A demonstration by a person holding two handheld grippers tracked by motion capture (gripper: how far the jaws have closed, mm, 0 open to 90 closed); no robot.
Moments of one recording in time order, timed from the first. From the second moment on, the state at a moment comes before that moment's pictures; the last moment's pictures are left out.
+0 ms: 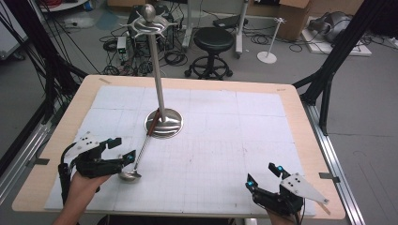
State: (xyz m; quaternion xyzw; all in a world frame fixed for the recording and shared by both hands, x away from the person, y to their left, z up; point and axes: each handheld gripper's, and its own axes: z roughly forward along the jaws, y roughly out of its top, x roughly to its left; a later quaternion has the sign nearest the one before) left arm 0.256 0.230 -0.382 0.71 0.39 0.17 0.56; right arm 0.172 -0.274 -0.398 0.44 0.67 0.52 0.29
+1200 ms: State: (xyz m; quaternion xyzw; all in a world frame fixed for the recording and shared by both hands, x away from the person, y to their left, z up) left arm 0.326 0.203 -0.415 0.78 0.49 0.11 0.37; right arm 0.174 -0.274 -0.397 0.44 0.68 0.51 0.29
